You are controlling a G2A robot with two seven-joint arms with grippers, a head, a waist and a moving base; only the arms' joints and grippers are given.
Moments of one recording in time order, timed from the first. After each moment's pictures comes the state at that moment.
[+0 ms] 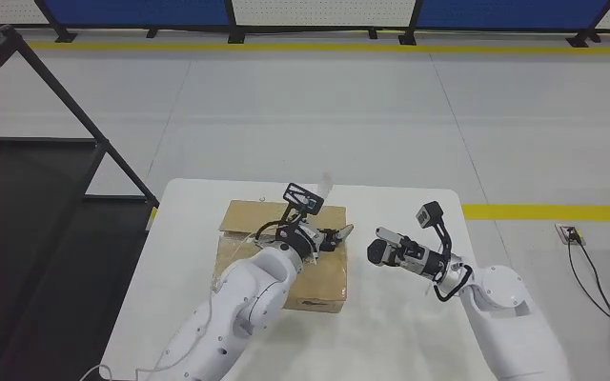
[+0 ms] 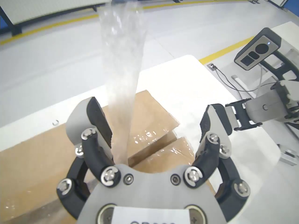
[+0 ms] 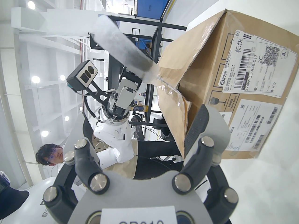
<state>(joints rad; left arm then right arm) 0.77 -1.30 -0.89 -1.60 1.08 0.05 -0.41 -0.89 -1.19 1.35 -1.28 0.36 -0.22 1.02</state>
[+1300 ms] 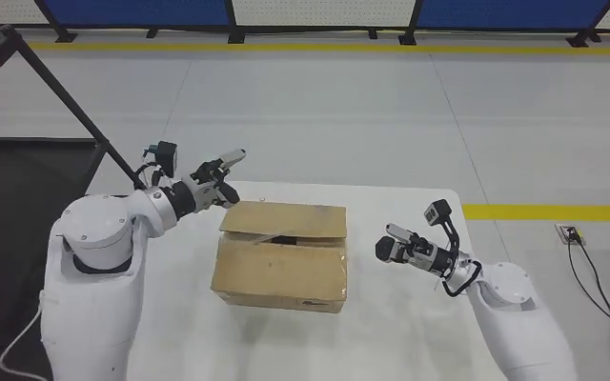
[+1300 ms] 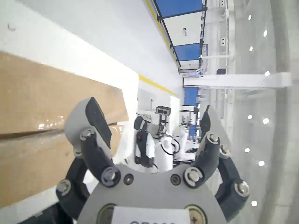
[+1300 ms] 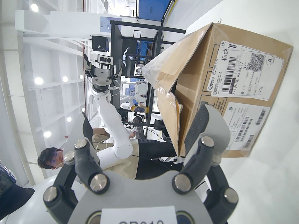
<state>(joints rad) 0.69 -1.28 -1.59 -1.62 0.10 0.58 -0.99 -0.85 -1.17 1.35 -1.17 0.41 -0.27 1.07</state>
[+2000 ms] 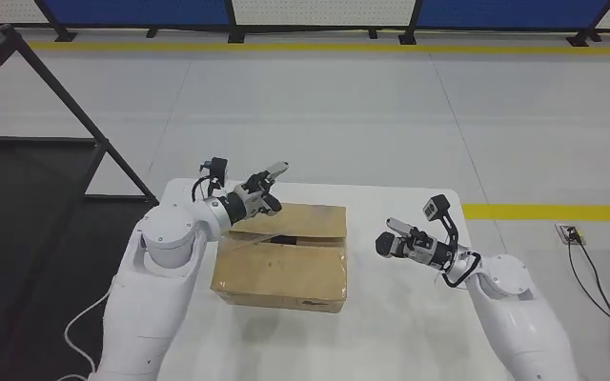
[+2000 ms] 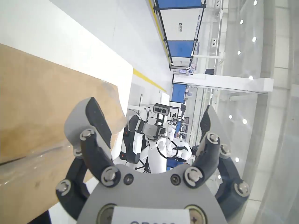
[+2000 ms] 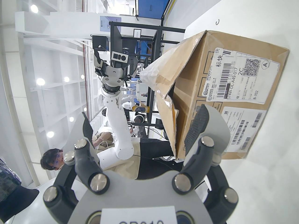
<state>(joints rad) 0.67 -1.33 -1.32 -1.41 -0.08 0.41 -0.71 -0.77 -1.17 1.32 -1.08 0.44 -0.28 1.09</state>
